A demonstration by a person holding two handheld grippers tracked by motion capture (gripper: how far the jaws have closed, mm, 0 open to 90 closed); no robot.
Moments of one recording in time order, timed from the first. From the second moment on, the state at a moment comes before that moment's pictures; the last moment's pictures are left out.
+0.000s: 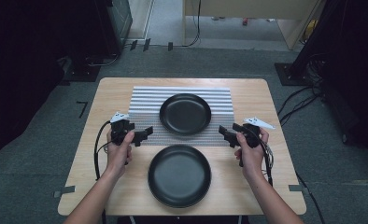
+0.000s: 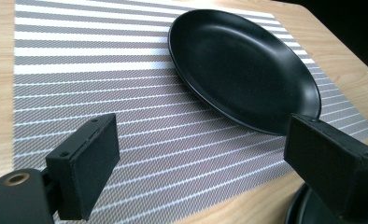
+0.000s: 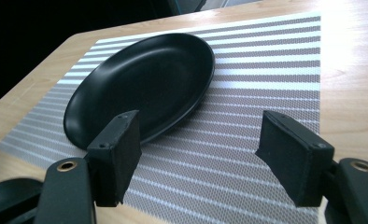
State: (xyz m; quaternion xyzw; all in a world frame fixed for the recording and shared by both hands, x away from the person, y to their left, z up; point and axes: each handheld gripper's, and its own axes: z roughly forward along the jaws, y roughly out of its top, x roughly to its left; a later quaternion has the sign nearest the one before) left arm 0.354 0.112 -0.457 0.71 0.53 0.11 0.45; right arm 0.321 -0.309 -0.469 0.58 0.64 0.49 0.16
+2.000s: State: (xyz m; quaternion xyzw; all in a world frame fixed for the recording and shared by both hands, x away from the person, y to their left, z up) left arm 0.232 0.243 -0.506 0.68 0.60 0.17 0.39; right arm 0.181 -0.467 -0.509 0.67 0.59 0.40 0.22
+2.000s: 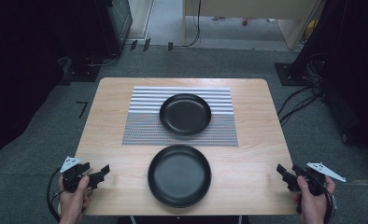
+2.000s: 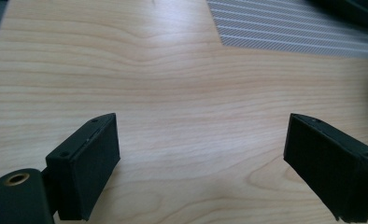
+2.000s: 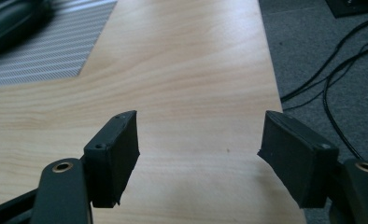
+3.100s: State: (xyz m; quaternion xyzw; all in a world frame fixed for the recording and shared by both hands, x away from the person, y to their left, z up) left arm 0.224 0.223 -0.517 0.72 0.57 0.24 0.31; right arm 0.179 -0.441 -0.525 0.64 0.65 0.30 0.27
